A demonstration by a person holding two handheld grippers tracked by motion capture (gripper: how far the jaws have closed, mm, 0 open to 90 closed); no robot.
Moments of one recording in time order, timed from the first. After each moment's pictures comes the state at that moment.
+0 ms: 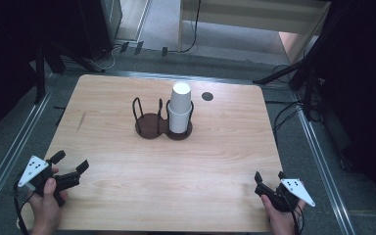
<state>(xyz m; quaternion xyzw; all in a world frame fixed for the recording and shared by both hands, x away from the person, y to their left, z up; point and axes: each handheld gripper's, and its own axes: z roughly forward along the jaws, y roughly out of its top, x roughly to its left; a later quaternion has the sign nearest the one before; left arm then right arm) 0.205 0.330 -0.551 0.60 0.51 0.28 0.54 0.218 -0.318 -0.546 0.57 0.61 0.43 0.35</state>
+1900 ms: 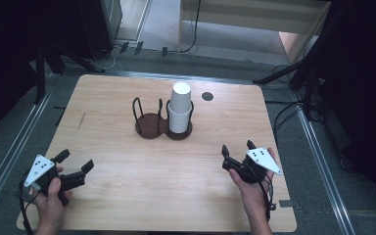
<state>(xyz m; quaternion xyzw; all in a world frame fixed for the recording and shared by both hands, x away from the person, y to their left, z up) 0.208 0.306 -0.540 0.61 0.50 0.29 0.54 0.267 -0.214 -0.481 0.48 0.64 0.49 0.35</state>
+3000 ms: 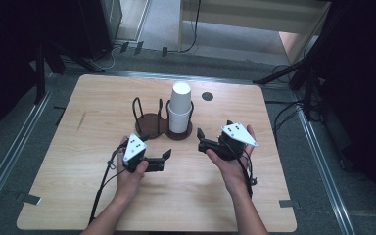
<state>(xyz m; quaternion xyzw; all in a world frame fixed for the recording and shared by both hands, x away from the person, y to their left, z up) 0.286 0.109 -0.525 0.69 0.40 0.25 0.55 0.310 -0.152 -0.448 0.45 0.67 0.51 0.31</state>
